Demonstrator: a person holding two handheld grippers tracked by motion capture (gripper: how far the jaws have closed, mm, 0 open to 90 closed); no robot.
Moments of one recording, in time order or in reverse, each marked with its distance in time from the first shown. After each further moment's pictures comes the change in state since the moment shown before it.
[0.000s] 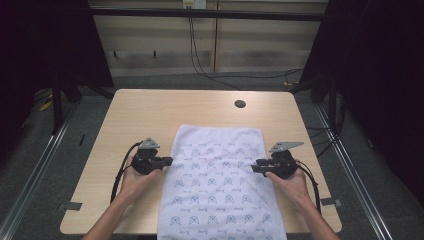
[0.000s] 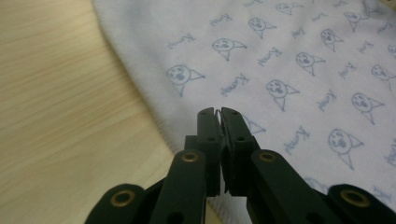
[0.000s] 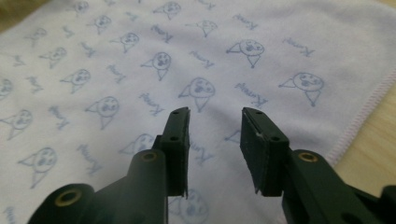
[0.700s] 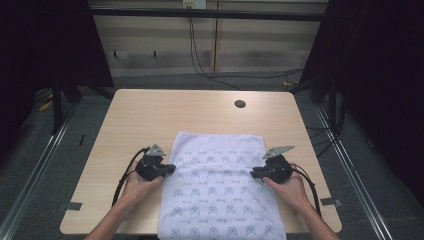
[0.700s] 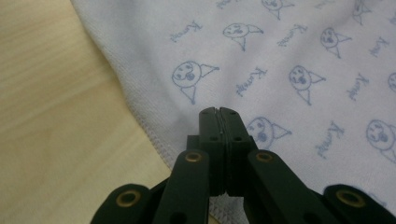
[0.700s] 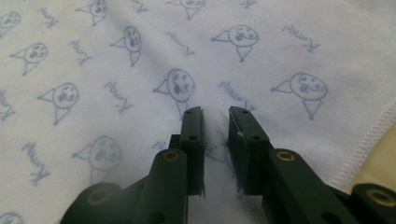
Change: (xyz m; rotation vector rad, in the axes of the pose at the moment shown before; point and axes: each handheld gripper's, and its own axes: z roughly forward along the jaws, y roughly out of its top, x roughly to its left) left arm -0.017 -0.018 0.000 0.088 -0.003 0.094; right arm 0.012 -0.012 0.009 0.102 0.005 -0.052
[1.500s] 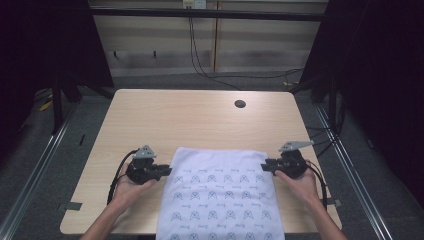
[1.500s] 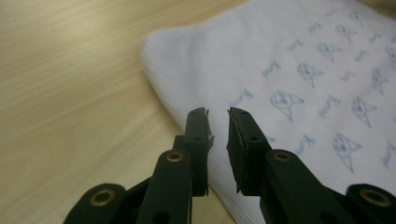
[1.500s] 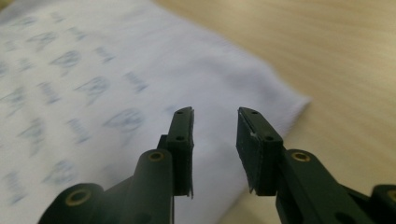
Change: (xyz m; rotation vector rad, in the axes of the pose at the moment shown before) left arm 0.007 0.003 -0.027 -0.102 -0.028 -0.051; right arm -0.031 0.000 -0.030 -0.099 -0.072 0.096
